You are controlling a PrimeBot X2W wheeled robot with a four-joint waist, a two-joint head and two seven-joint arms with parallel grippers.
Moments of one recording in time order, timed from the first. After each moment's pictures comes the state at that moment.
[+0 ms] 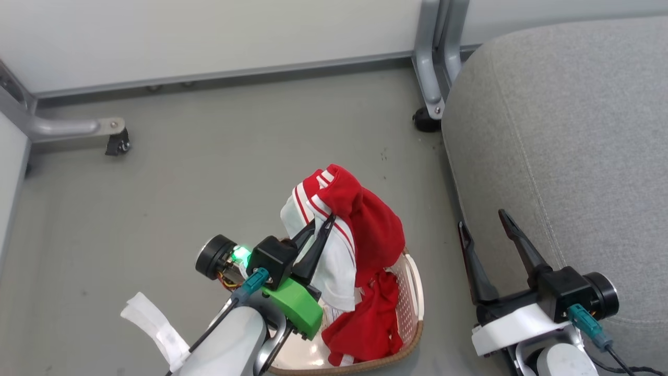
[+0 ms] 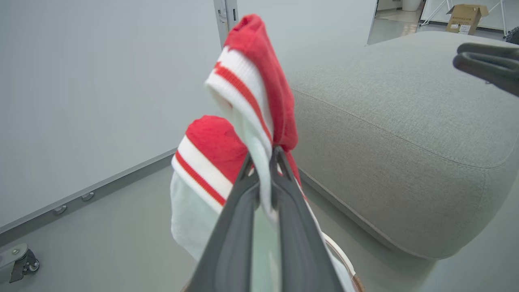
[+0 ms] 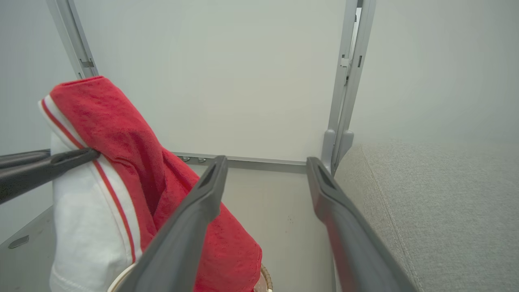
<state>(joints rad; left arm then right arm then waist) -0.41 0.12 -0.66 0.47 -0.28 -0.10 -0.26 -0.03 -0.05 0.13 0.06 0.03 0.13 -0.26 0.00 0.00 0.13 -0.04</state>
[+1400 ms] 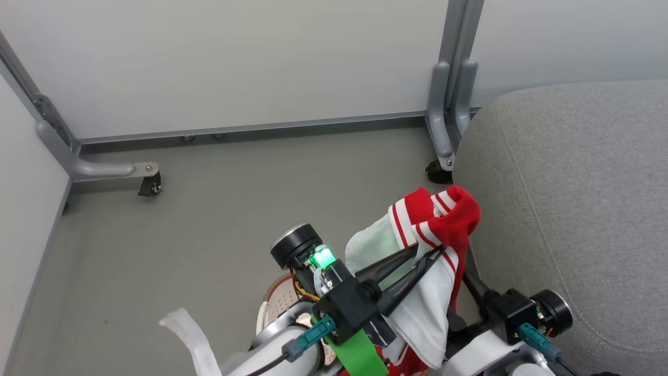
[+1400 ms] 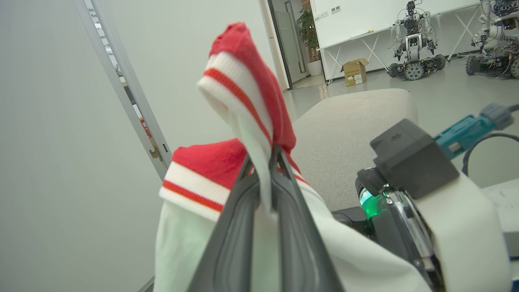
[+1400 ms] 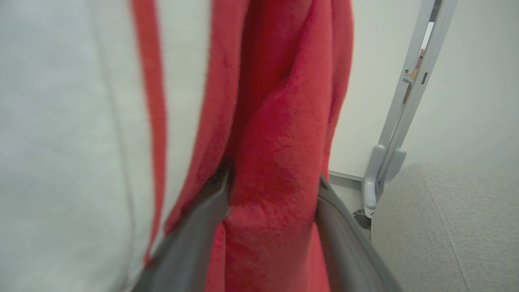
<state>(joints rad) -0.45 0.16 -0.92 0.08 -0.26 -0.13 -0.25 -0.02 -0.09 0.30 0.17 0.05 0.13 -0.26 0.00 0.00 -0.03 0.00</state>
